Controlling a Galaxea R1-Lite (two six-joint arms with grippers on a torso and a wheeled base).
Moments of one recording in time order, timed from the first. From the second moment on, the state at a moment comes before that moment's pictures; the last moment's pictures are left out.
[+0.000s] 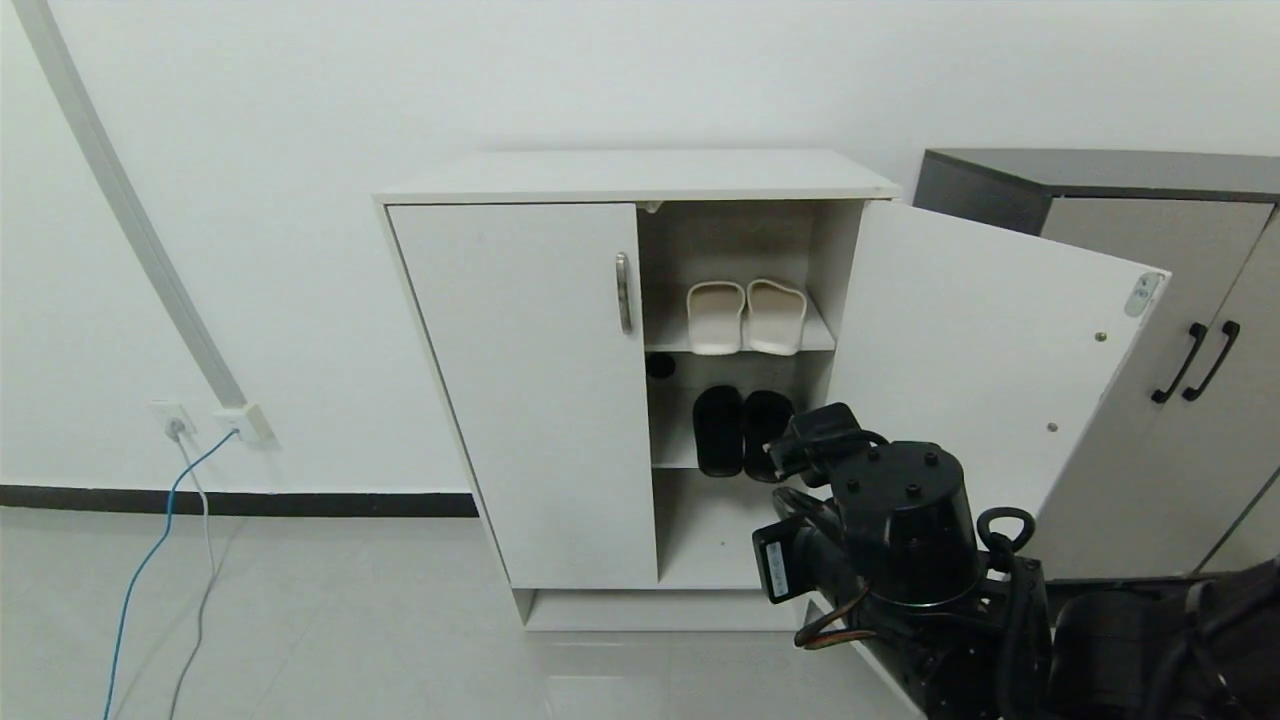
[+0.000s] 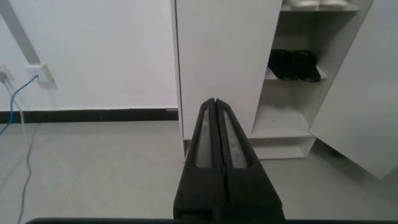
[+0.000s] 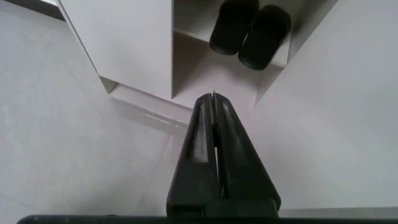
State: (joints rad) left arm 0.00 0.00 0.00 0.00 0.00 0.00; right arm 0.92 1.84 -0.79 -0.72 -0.61 0.11
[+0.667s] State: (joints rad) left arm 0.00 0.00 0.00 0.00 0.00 0.00; right arm 0.92 1.84 -0.79 -0.72 -0.61 0.11
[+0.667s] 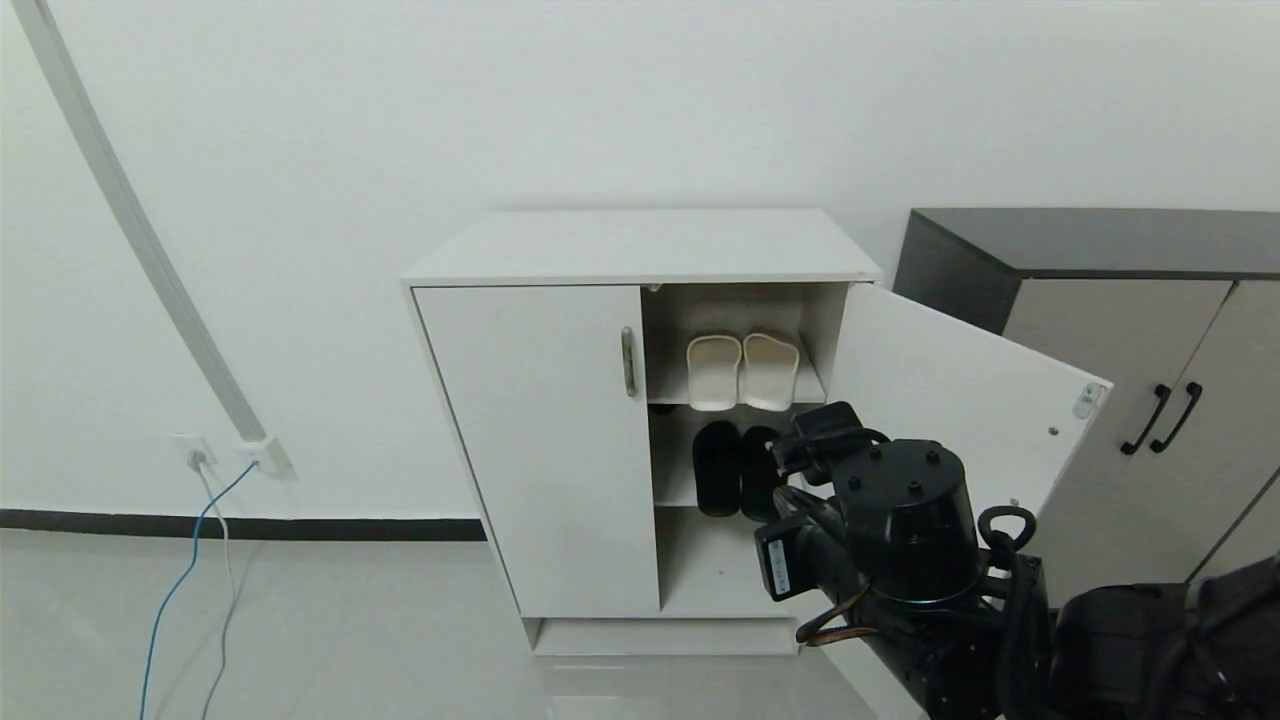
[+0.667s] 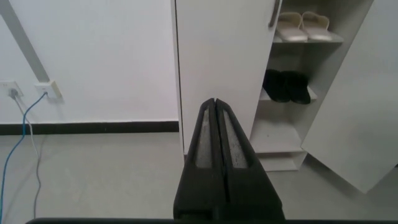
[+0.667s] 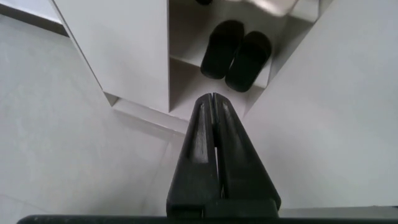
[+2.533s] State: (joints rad) left arm 0.00 0.00 0.00 0.00 0.00 0.00; right arm 0.91 1.84 -0.76 -0.72 -0.61 0.09
